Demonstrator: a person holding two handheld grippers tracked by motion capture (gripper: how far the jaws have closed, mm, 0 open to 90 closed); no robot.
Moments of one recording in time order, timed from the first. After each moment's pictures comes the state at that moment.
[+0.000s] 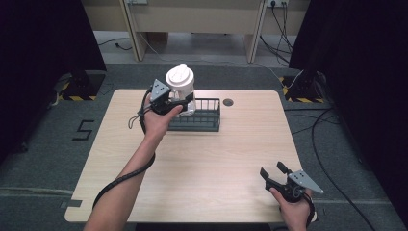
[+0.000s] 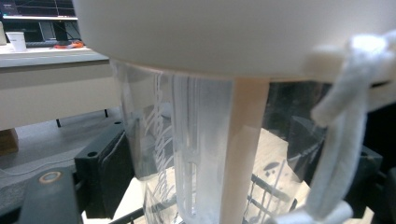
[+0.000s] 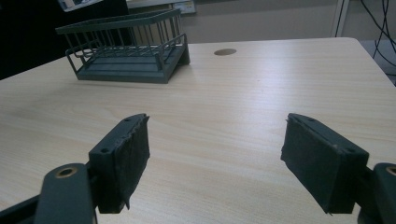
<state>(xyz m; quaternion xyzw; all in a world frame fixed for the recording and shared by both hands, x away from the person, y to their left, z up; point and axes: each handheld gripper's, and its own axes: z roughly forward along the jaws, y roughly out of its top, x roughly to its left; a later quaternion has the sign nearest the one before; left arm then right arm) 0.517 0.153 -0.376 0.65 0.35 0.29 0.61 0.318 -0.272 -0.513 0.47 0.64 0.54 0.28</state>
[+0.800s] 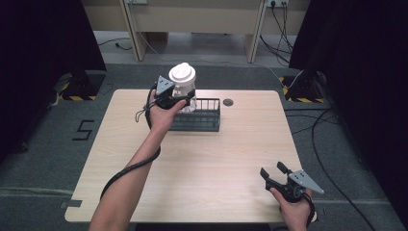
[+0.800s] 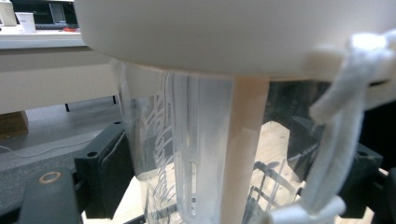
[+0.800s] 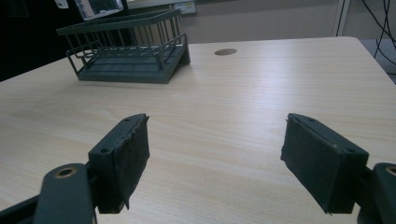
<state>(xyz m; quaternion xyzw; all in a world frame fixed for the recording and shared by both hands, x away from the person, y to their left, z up) 0.547 0.146 -0.388 0.65 0.38 0.29 0.59 0.318 -0.273 -0.513 0.47 0.64 0.54 0.28</state>
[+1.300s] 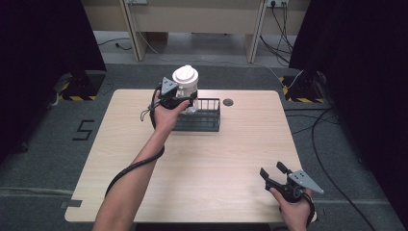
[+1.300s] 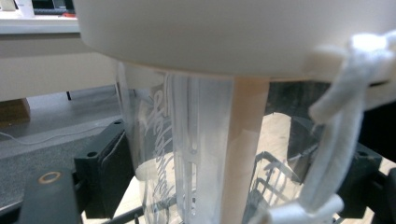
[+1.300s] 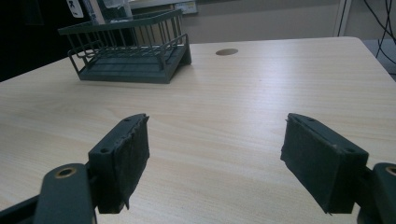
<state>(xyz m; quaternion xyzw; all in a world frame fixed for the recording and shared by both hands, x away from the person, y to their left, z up) 0.557 0.137 -0.401 0.66 0.39 0.28 0.57 0.318 -0.273 -0.513 0.47 0.64 0.54 0.28</state>
